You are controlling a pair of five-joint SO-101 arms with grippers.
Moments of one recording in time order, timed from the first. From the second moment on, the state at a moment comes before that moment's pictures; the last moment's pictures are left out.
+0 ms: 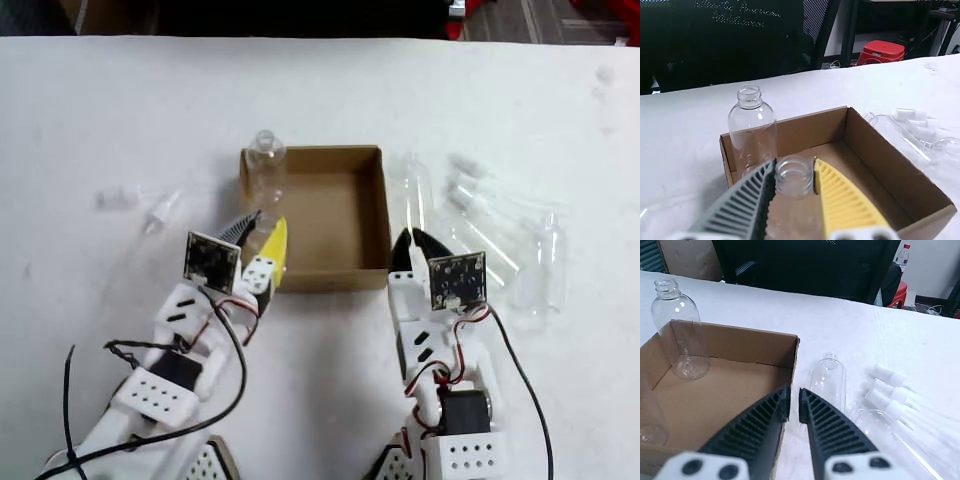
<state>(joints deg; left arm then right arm) 16.3 -58.3 93.4 -11.6 3.9 -7.6 -103.2 96.4 31.0 7.4</state>
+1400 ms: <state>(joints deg) 12.1 -72.2 94.3 -5.6 15.7 -7.6 -103.2 96.4 31.0 7.4</state>
